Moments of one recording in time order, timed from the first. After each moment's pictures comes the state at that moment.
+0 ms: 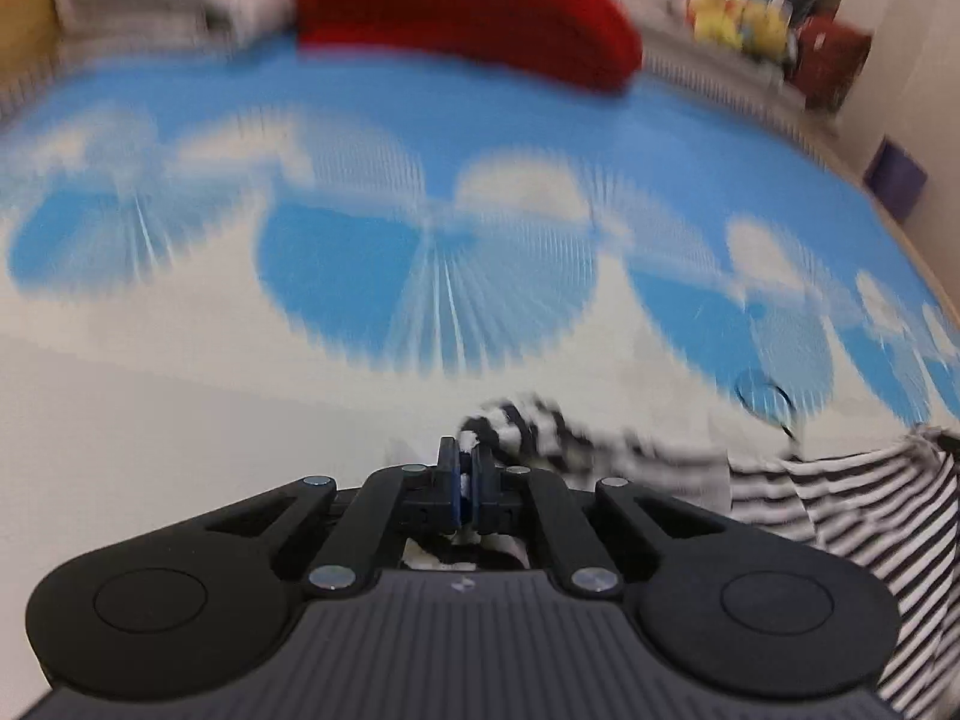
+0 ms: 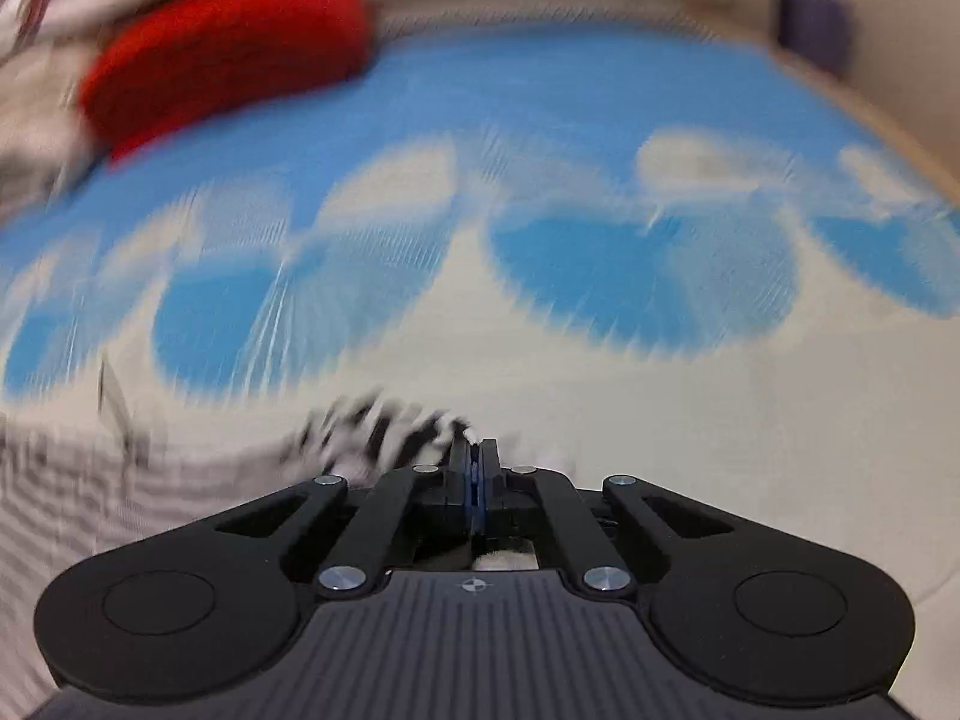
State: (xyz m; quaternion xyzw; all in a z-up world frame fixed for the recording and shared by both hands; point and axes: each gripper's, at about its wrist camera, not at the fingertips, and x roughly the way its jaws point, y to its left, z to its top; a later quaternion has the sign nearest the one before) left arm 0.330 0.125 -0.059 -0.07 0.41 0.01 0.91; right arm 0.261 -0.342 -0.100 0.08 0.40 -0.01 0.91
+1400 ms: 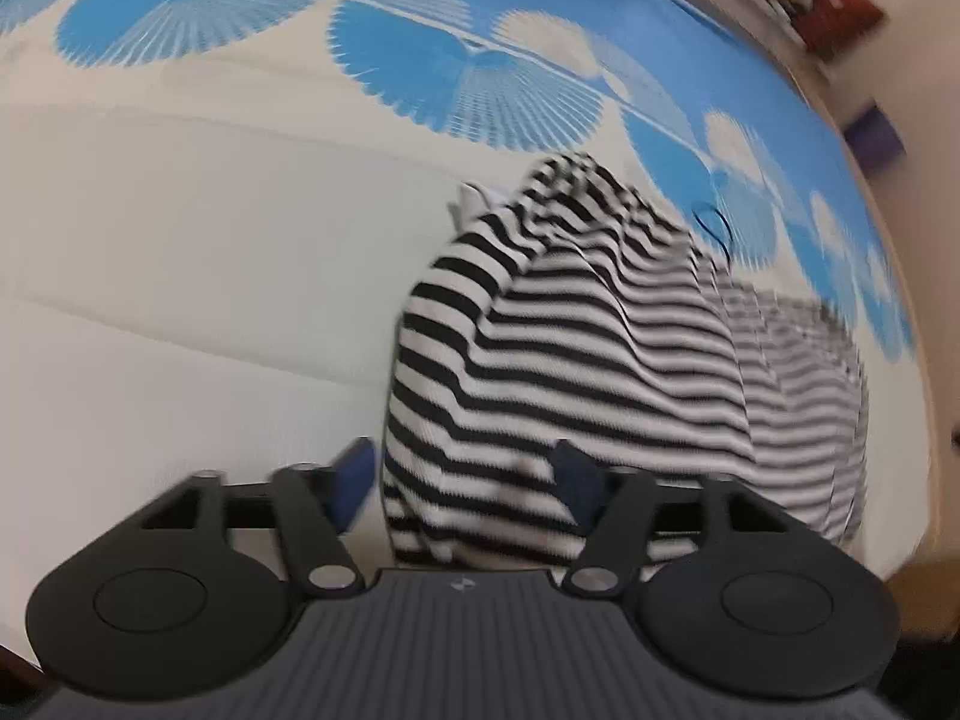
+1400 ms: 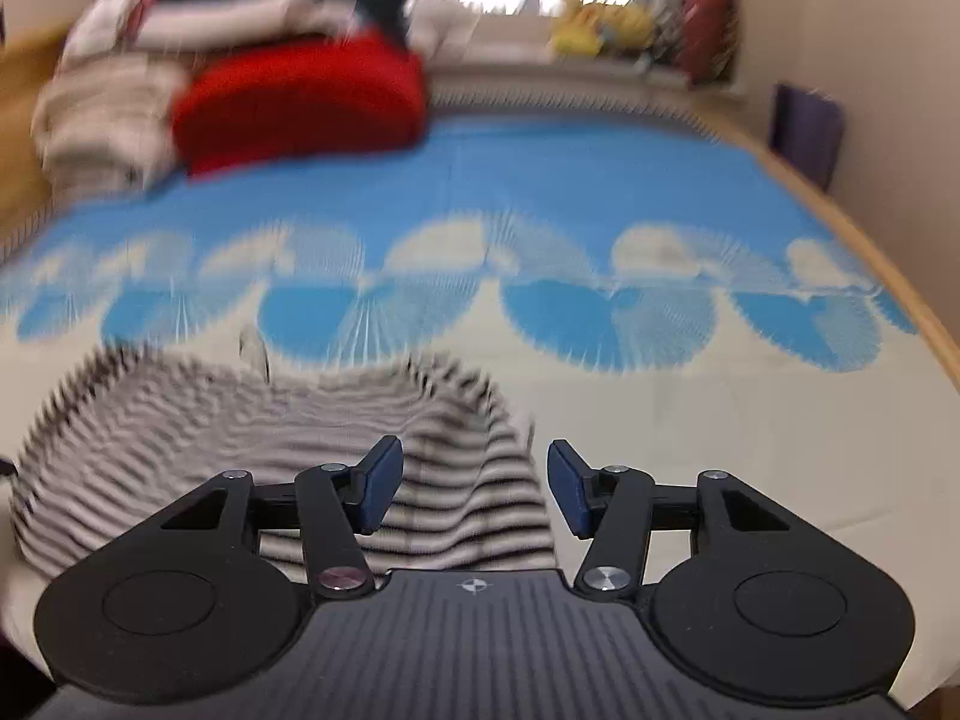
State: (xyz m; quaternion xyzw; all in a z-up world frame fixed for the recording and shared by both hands) left arm 0.230 0.190 -0.066 -0.18 0.56 -0.04 0.80; right arm 0.112 -0.346 0.004 0.02 0.36 0.03 0.93
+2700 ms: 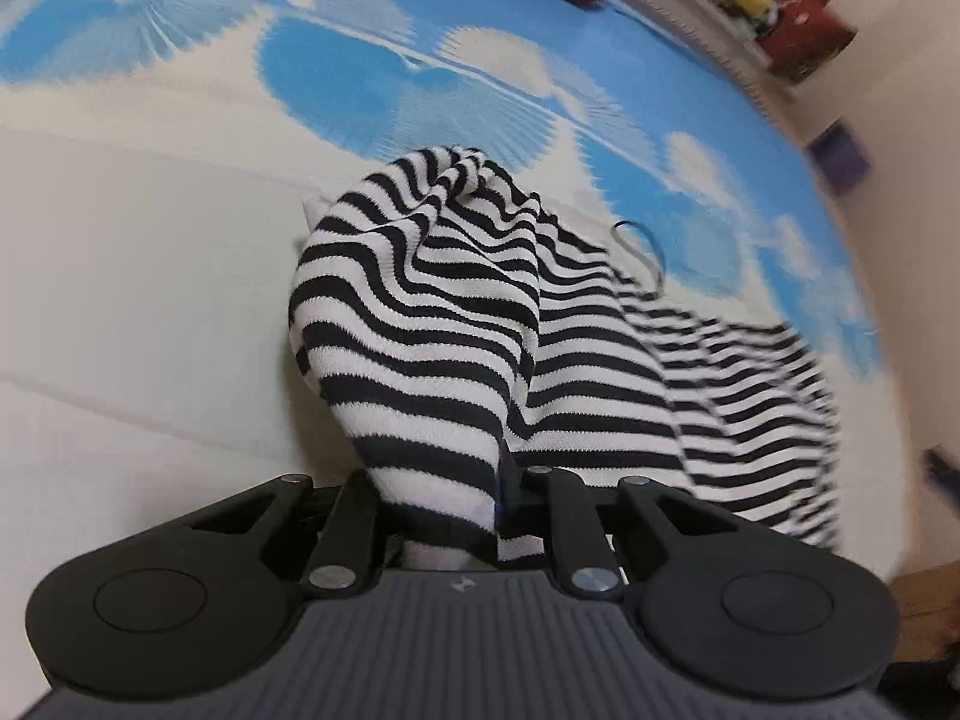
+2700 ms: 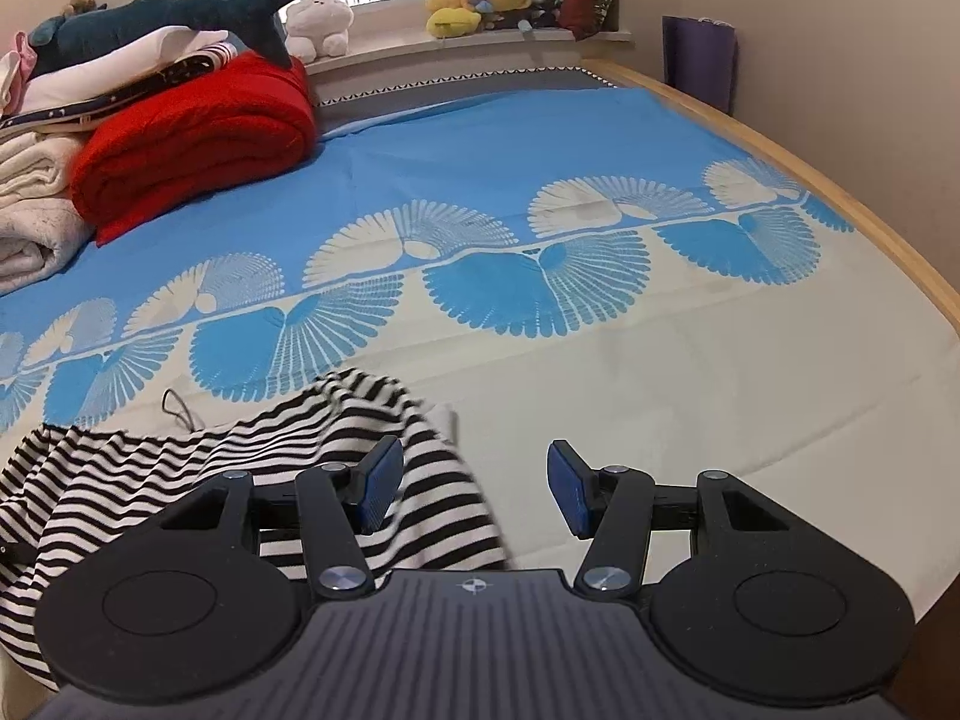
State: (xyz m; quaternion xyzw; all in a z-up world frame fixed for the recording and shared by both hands) left arm 0.261 0.153 -0.075 -0.16 0.53 -0.06 0.83; right arm 0.123 -0.347 -0.011 0.09 0.39 -0.07 0.92
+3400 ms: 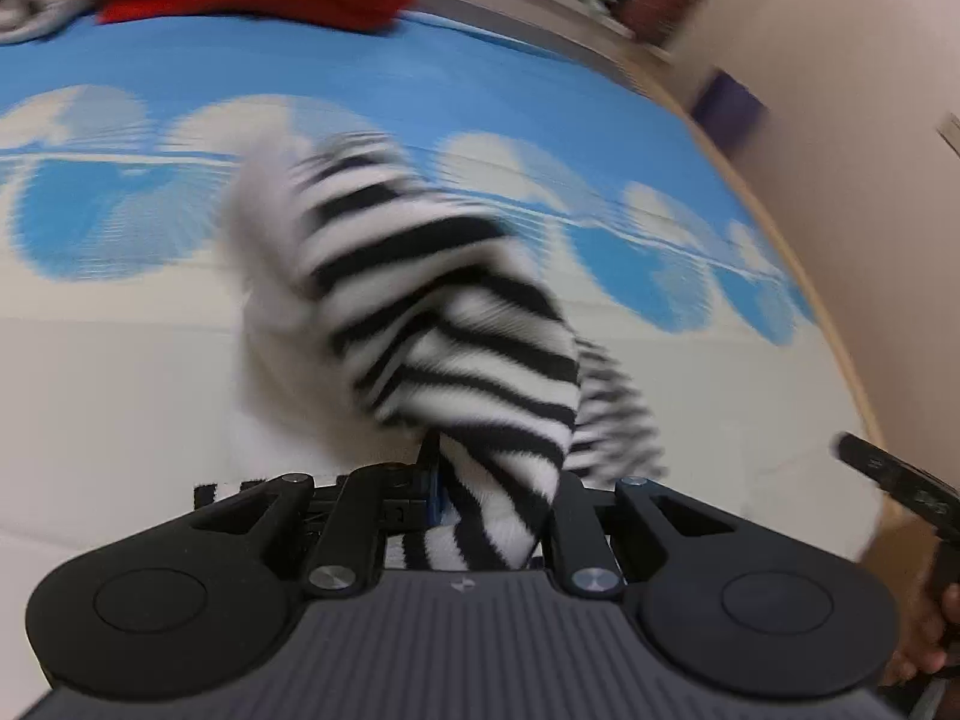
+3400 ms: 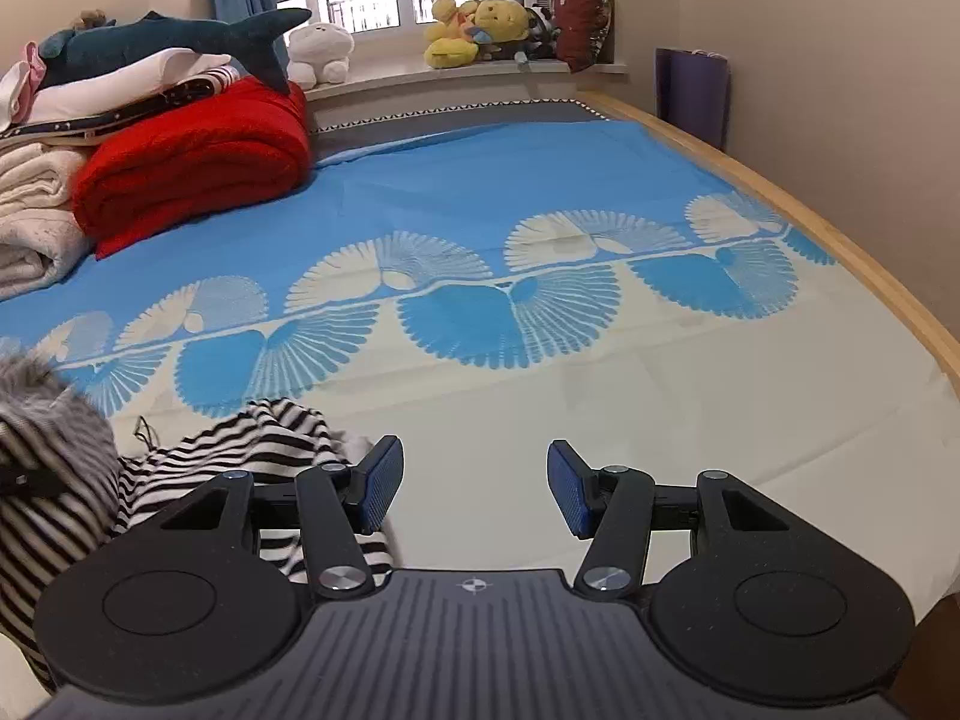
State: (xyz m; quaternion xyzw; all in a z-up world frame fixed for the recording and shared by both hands) left arm 0.273 -0.056 -0.009 -0.11 0.48 -0.17 0.85; right arm 0.106 -0.379 -0.002 0.07 0.36 -0.07 0.93
